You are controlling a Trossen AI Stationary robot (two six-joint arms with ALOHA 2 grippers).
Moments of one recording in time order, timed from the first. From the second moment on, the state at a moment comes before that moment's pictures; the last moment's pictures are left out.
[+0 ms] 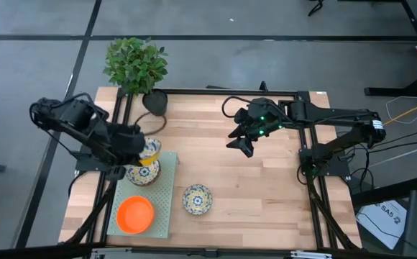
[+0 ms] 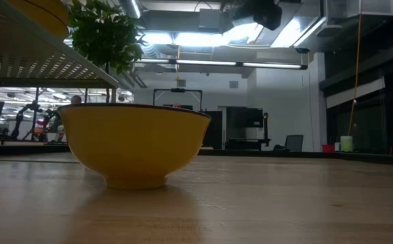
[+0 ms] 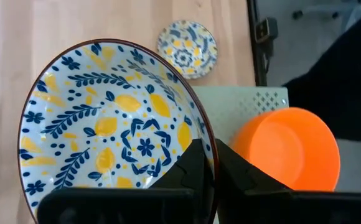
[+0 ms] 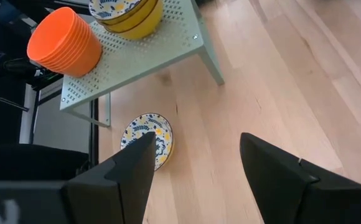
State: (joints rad) left arm -0.38 1.20 1.68 -1.48 0.04 -0.41; right arm -0.06 1.33 1.38 -0.68 -0.18 0.41
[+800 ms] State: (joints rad) left arm -0.64 1.28 1.64 -1.57 -0.16 -0.68; right arm -0.06 1.36 1.38 -0.67 -0.18 0.41
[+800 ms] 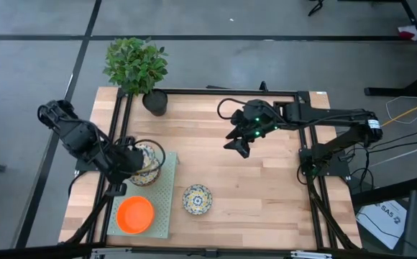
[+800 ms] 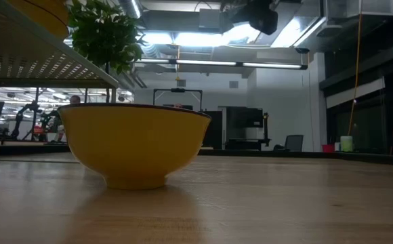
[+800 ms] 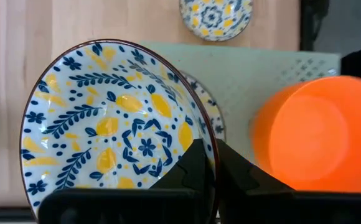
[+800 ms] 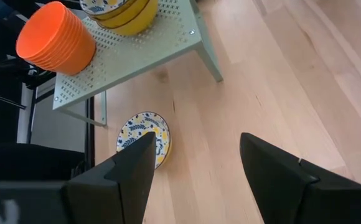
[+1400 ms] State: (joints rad) left arm -0.65 1.35 1.53 -1.51 -0.21 -0.63; right arm -0.06 1.40 1.38 -0.62 -0.18 0.44
